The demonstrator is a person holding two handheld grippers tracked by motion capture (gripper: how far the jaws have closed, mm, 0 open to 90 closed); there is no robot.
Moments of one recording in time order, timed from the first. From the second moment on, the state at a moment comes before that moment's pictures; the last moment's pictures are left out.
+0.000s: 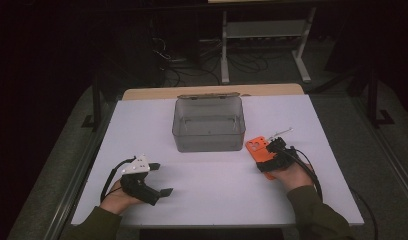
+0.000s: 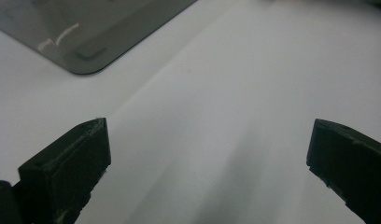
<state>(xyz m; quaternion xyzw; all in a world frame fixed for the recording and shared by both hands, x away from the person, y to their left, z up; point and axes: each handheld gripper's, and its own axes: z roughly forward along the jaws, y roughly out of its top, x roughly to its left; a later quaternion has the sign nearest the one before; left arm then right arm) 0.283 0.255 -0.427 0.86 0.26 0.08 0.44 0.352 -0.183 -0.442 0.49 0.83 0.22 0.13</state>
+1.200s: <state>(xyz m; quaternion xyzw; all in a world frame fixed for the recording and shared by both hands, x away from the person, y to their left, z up) 0.284 0.256 -0.428 0.86 0.26 0.08 0.44 0.351 -0.209 -0.421 0.48 0.83 0.26 0.10</state>
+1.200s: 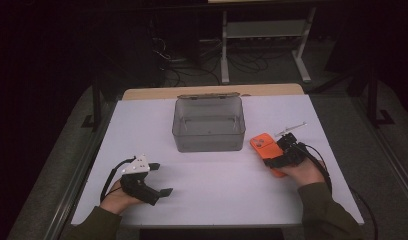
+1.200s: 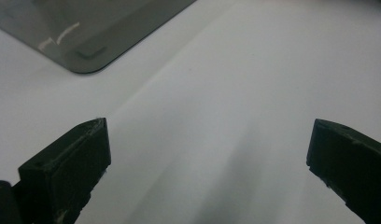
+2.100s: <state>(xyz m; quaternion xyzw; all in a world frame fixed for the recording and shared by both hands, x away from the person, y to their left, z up) 0.283 0.255 -0.428 0.86 0.26 0.08 0.44 0.340 -0.232 -0.409 0.42 0.85 0.29 0.11</state>
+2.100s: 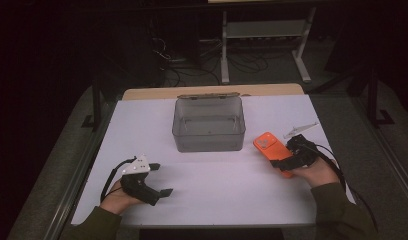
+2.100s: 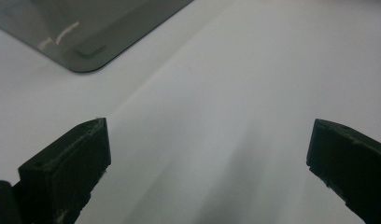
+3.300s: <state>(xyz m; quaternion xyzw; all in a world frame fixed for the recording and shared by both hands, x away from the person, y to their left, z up) 0.283 0.254 -0.429 0.86 0.25 0.08 0.43 0.324 -0.222 -0.404 0.35 0.88 0.31 0.09</state>
